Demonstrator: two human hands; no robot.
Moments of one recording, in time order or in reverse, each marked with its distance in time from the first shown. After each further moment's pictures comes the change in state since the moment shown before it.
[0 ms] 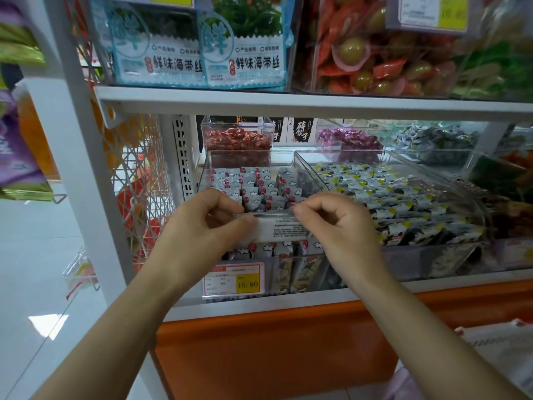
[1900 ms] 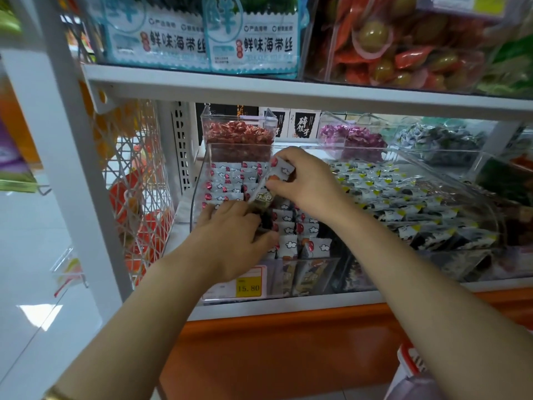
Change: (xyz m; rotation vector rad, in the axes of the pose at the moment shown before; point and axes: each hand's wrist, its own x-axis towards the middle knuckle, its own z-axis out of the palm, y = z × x) left_hand 0.042 -0.030 0.027 1.029 -0.373 0.171; right_hand 0.085 0.018 0.028 -0.326 -0.267 -0.021
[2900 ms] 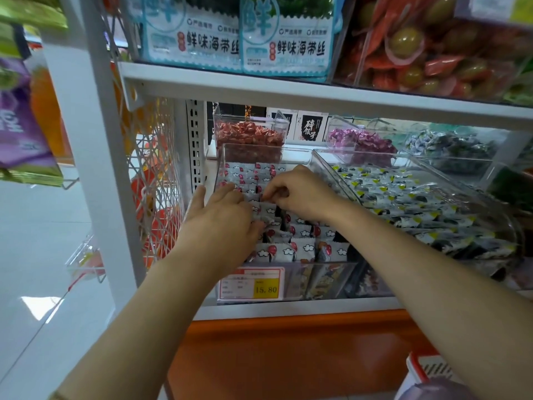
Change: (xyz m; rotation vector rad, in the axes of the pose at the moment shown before) left_hand -0.007 -0.021 -0.006 0.066 0.178 -0.126; right_hand 0.027 0.012 0.028 -0.292 -0.308 -0.048
